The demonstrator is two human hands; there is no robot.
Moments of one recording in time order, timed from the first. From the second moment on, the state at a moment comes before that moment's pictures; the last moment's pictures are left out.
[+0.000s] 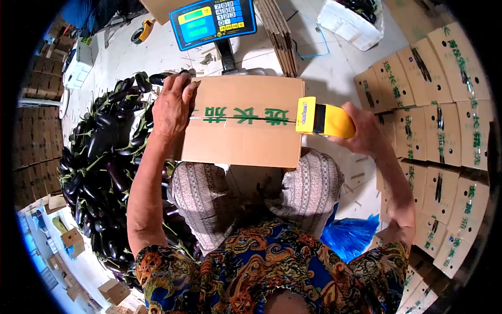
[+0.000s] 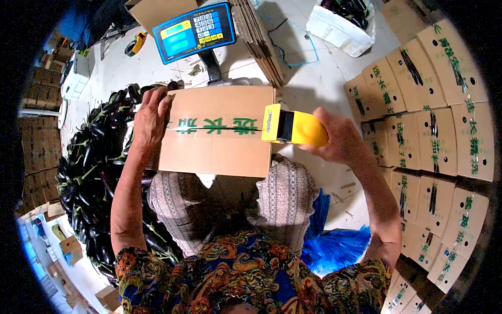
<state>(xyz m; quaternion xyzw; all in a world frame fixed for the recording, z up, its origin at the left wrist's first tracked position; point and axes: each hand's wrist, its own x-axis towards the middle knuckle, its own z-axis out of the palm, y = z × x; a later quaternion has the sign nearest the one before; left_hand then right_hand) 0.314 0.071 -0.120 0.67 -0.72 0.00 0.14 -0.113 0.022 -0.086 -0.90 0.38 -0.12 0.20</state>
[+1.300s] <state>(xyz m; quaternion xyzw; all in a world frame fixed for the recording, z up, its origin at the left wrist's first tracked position) 0.308 0.062 -0.123 0.70 -0.69 -0.04 0.19 -0.142 0.030 -0.159 -0.90 0.40 0.11 0.12</state>
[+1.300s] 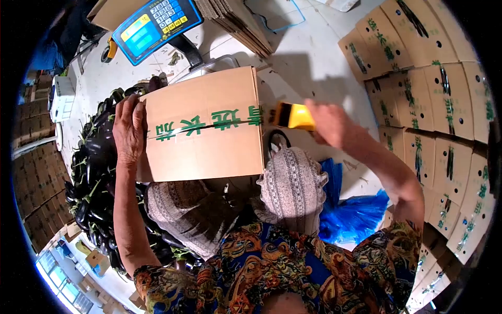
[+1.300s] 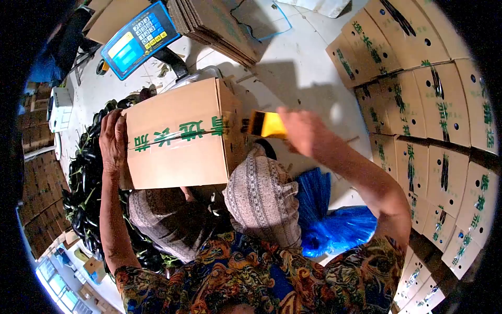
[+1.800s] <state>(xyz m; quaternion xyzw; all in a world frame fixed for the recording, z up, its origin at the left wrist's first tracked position) 0.319 0.061 -0.131 0.66 -0.74 -0.02 0.16 -0.063 0.027 -0.284 -0.94 0.26 0.21 -0.01</state>
